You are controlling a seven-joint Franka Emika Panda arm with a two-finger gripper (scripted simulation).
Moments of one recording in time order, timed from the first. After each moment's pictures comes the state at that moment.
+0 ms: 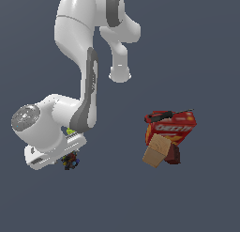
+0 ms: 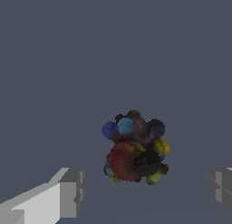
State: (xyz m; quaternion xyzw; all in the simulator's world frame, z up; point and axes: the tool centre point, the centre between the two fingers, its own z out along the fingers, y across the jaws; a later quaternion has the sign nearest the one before) arm 0.125 -0.232 0.079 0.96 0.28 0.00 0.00
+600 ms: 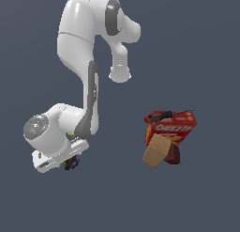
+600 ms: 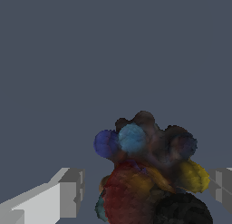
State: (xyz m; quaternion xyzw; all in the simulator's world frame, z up) arm 0.125 -0.232 0.034 0.96 0.28 0.00 0.00
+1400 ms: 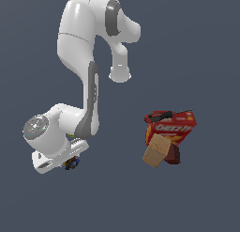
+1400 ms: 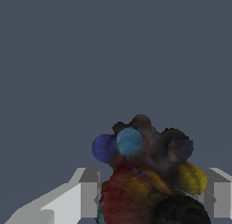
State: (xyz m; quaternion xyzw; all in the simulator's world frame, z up) arm 0.128 -0.231 0.034 0.96 0.28 0.00 0.00
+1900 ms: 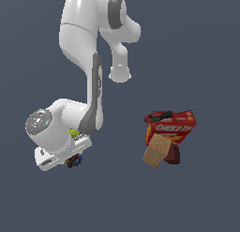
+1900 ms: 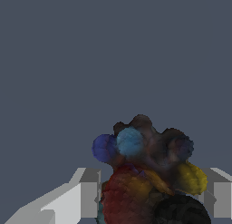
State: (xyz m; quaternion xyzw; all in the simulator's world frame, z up) arm 0.123 -0.213 0.056 0.96 0.28 0.00 0.00
